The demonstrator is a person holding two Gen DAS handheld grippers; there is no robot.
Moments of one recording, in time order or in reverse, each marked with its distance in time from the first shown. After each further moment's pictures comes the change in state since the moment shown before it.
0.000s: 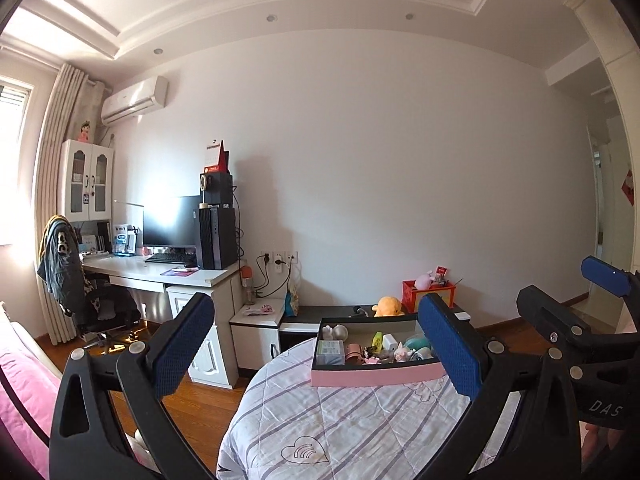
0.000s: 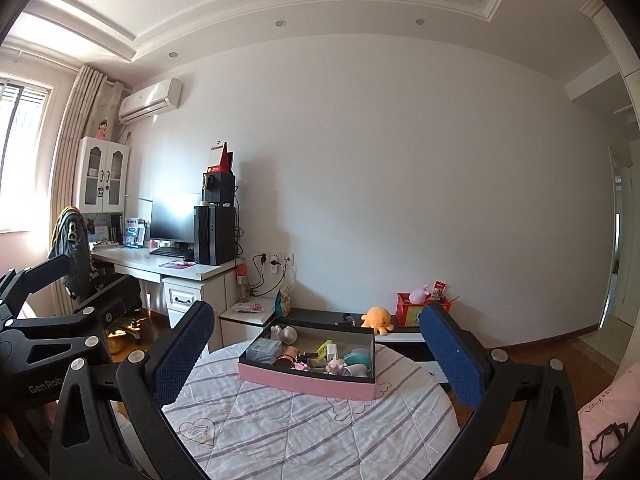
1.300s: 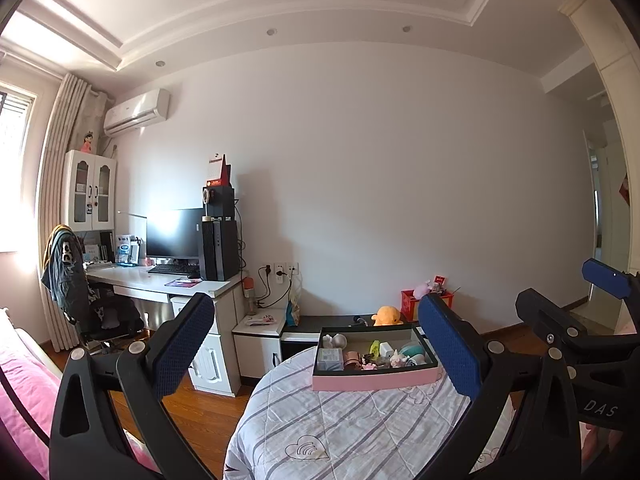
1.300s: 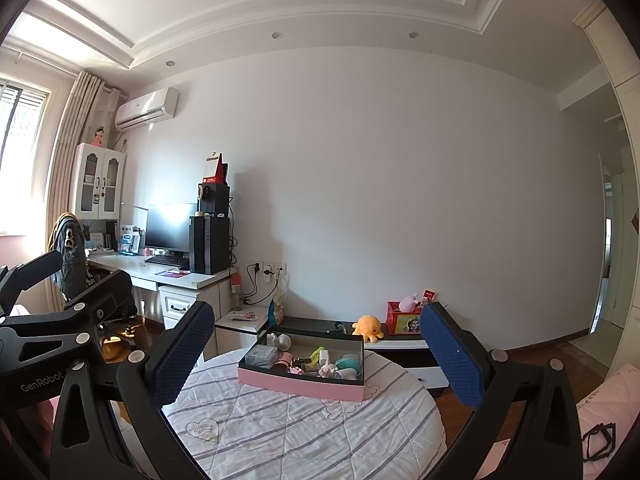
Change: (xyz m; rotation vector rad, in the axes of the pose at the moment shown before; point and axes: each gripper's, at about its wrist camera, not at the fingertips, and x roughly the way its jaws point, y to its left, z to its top) left arm -0.034 -0.007 0.017 0.010 -0.031 0.009; right arm -0.035 0.005 0.010 -0.001 -0.027 -0.032
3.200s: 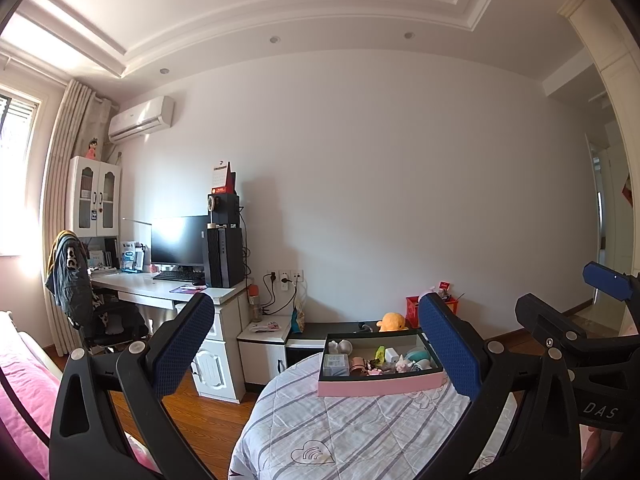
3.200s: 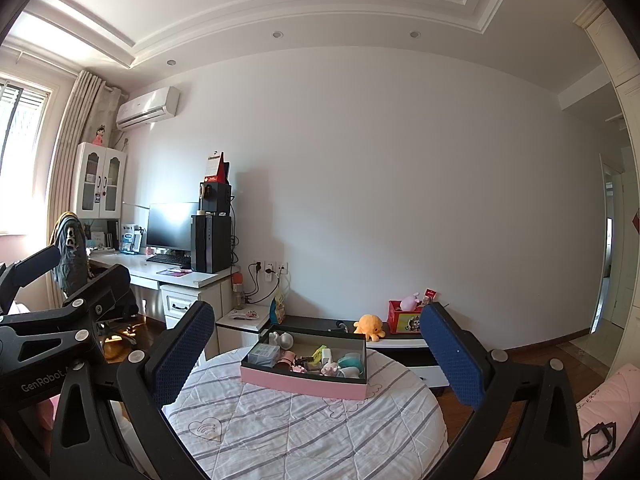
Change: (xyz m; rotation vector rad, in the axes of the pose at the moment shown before) left arm -0.001 -0.005 -0.001 0.003 -0.026 0.016; right arm -0.001 -0.001 -0.003 -0.001 0.003 0.005
